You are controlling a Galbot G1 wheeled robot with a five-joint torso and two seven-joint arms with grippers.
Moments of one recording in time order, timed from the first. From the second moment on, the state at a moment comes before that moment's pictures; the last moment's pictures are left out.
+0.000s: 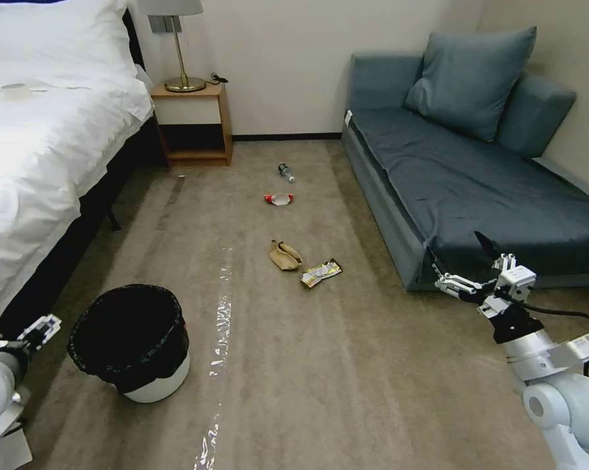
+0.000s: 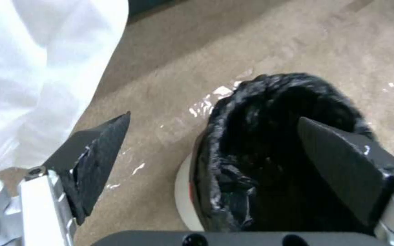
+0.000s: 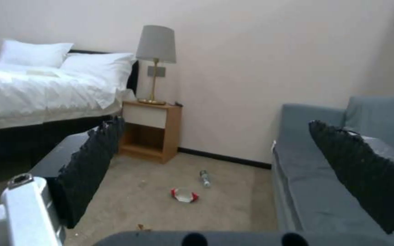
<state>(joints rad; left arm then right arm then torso) 1.48 -1.05 -1.06 -2.17 -1.55 0.57 -1.12 -1.47 1.12 0.81 2.07 0.52 0.15 -0.36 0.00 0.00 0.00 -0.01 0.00</state>
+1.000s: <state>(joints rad) 1.33 -1.04 -0.89 -1.89 -1.60 0.59 -1.03 -1.48 1.15 0.81 2.05 0.49 0.17 -0.36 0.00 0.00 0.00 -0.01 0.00</state>
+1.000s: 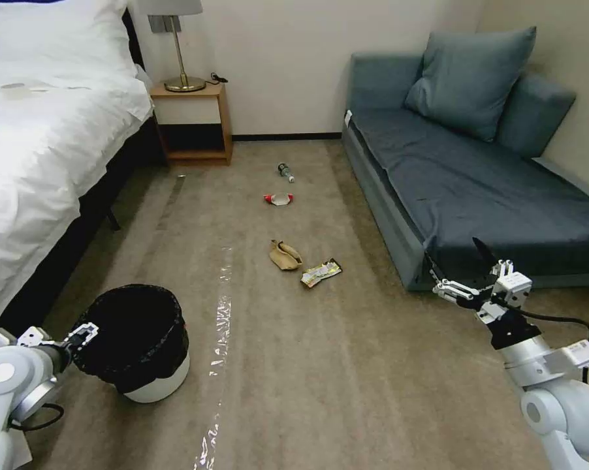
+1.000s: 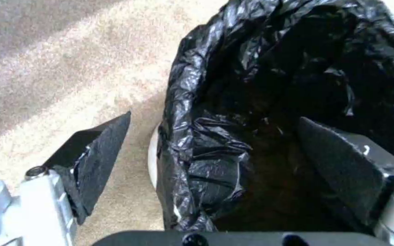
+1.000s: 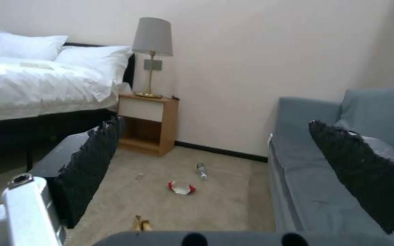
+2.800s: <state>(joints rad) 1.31 -1.04 -0.87 -1.78 -1.62 0.60 -0.95 -1.52 1.16 0.82 2.08 0.48 0.19 -0.38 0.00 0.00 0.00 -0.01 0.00</state>
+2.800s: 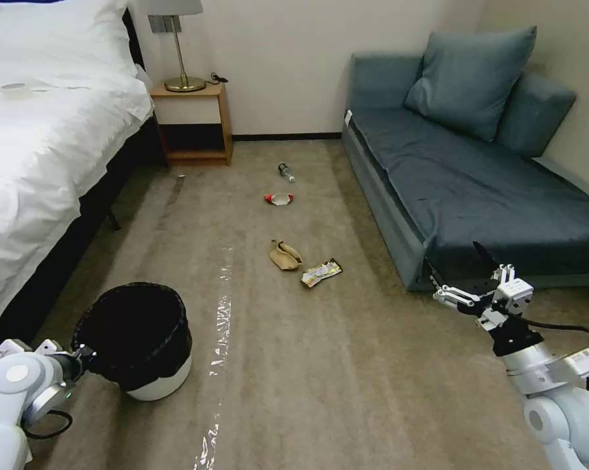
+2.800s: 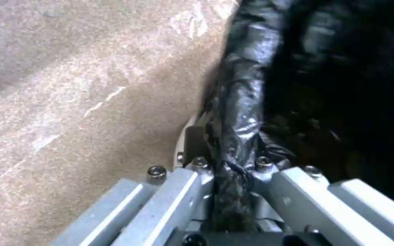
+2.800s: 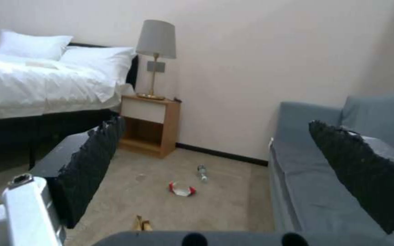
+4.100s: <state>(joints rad) 1.38 -1.01 -0.99 -1.95 -1.14 0.57 -0.45 -1.46 1.22 0.86 2.07 0.59 0.12 -0.15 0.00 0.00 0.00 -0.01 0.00</state>
